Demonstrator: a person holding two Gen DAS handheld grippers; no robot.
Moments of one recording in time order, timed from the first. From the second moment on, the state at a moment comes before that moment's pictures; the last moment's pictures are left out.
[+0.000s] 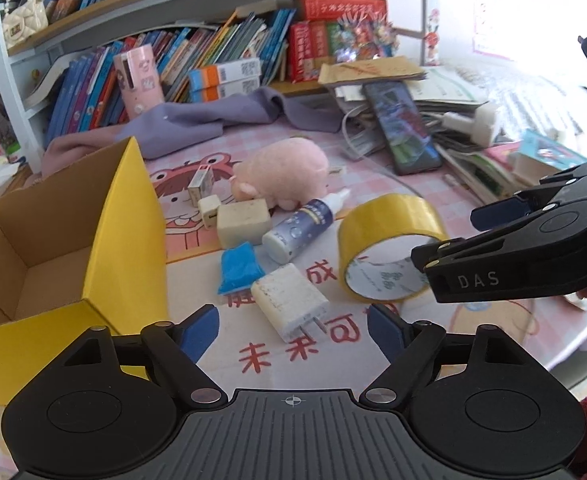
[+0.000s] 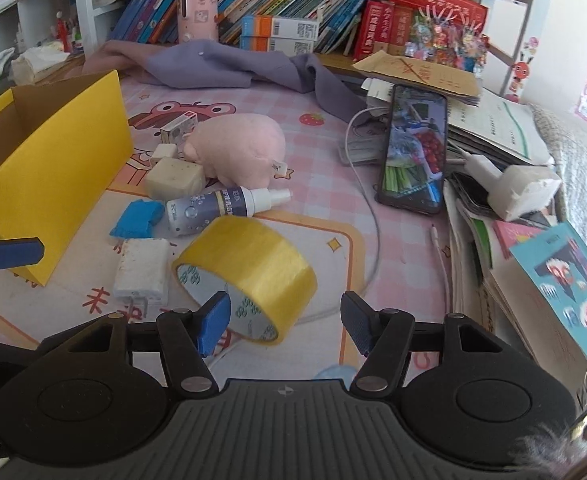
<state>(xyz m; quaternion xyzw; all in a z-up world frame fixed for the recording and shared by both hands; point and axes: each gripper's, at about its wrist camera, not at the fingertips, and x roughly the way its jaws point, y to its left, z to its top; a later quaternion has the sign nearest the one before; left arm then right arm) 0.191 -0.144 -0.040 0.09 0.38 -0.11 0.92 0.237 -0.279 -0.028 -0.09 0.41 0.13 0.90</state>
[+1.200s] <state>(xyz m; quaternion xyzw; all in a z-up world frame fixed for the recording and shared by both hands) 0.260 -0.162 -0.083 0.05 0.46 -0.05 0.88 0.307 -0.309 -0.052 -0.06 0.44 0.19 0.88</state>
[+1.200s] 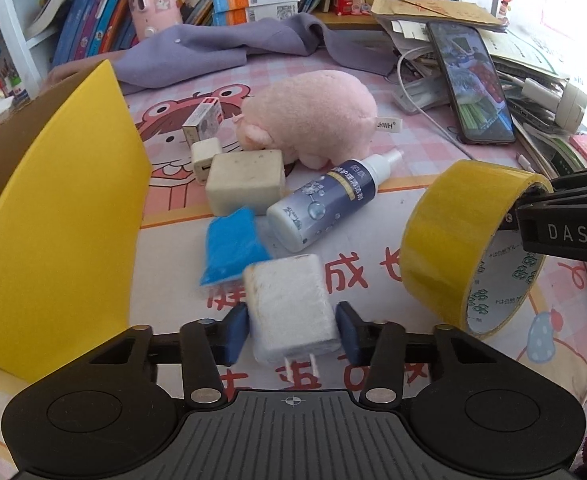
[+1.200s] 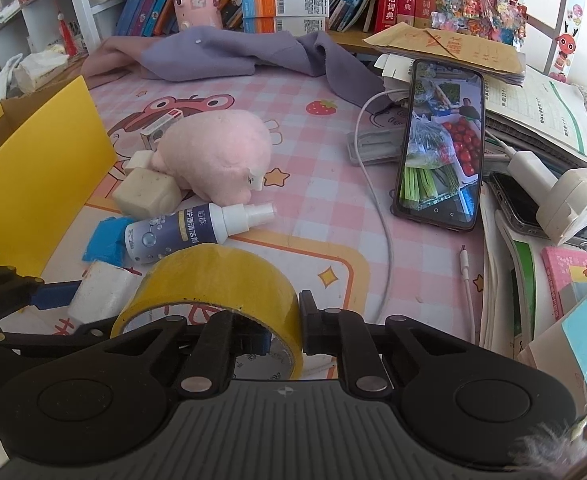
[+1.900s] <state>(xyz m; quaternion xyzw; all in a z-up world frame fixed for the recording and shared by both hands) 0.209 -0.149 -0.043 0.06 0.39 -0.08 0.91 0.257 -0.307 -0.028 -0.05 0.41 0.17 0.89</state>
